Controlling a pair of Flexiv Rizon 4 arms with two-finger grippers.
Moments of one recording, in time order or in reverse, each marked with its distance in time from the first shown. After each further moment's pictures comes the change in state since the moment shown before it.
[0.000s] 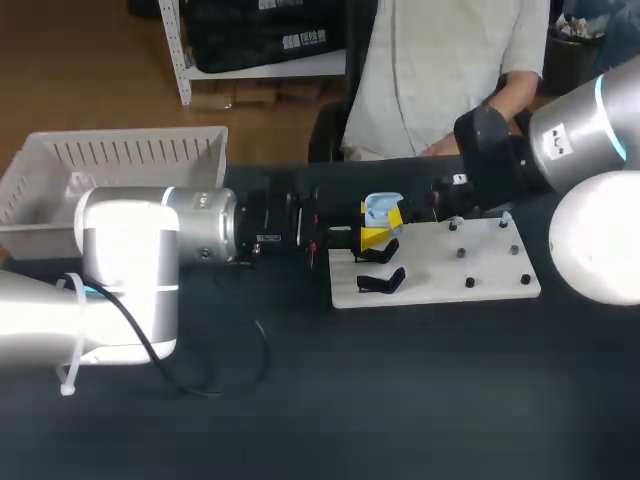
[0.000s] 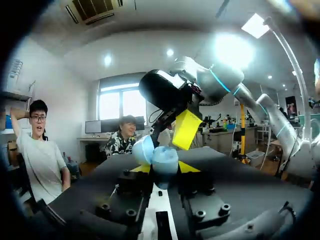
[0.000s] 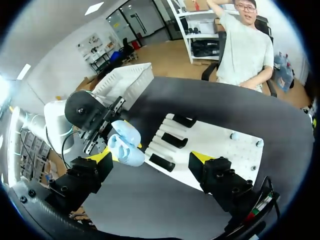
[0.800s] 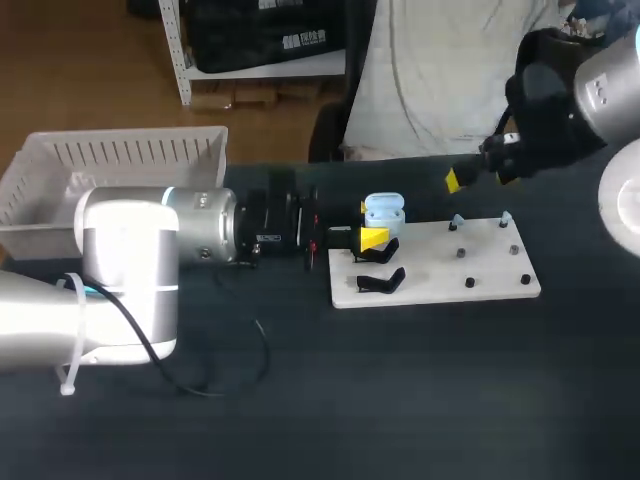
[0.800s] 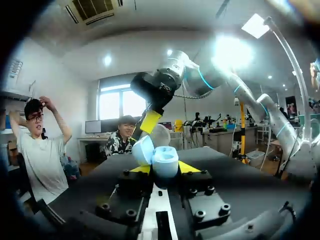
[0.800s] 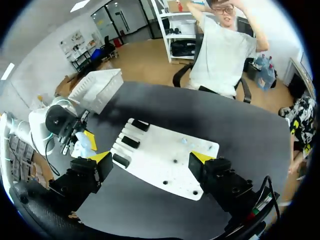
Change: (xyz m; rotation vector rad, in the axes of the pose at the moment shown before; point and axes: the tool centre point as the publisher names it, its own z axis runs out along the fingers) left arm 0.000 0.000 0.000 0.000 0.000 0.000; right arm -0.023 -0.082 -0.055 0.209 0.058 0.020
